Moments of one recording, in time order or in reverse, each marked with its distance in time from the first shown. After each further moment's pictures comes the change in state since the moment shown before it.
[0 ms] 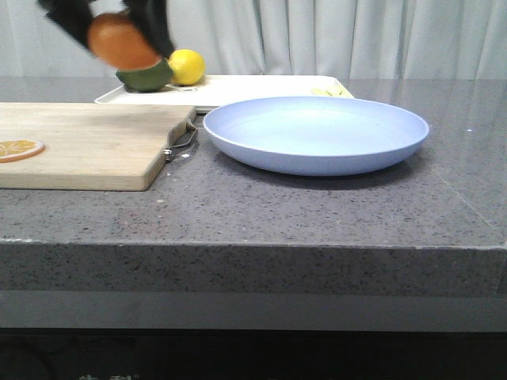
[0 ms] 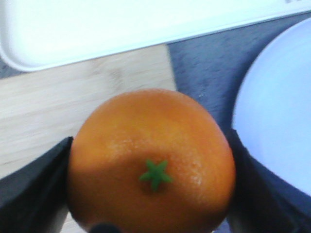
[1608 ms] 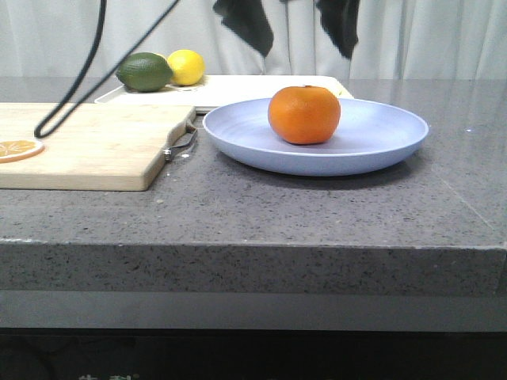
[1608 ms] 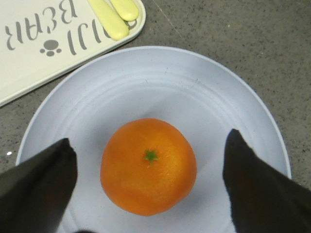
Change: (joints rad) left arm -0.284 0.158 -0.191 -0.007 -0.078 0.002; right arm 0.000 0.000 0.000 0.000 0.000 0.000
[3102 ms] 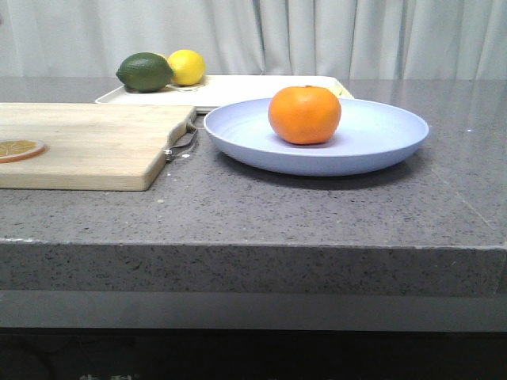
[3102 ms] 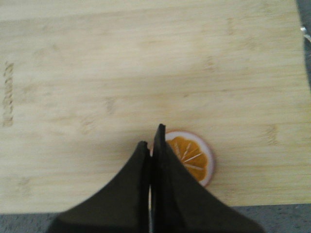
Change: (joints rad) left arm 0.470 -0.564 0.617 0.133 0.114 -0.064; right arm 0.000 0.000 0.000 0.000 0.008 0.000
